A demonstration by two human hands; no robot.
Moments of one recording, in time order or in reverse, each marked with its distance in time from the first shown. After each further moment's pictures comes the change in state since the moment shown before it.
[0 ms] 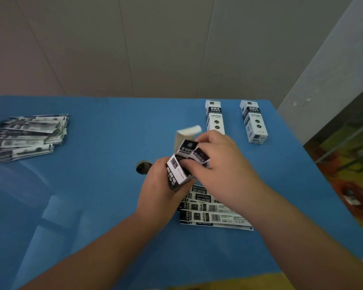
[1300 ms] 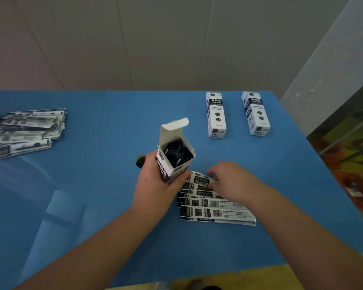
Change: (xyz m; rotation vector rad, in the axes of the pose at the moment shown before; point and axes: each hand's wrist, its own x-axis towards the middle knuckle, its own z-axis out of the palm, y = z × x) left_hand -0.005 -0.001 -0.008 -0.124 0.051 -0.061; right_hand 0.014 0.113 0.050 -0.423 -0.416 0.131
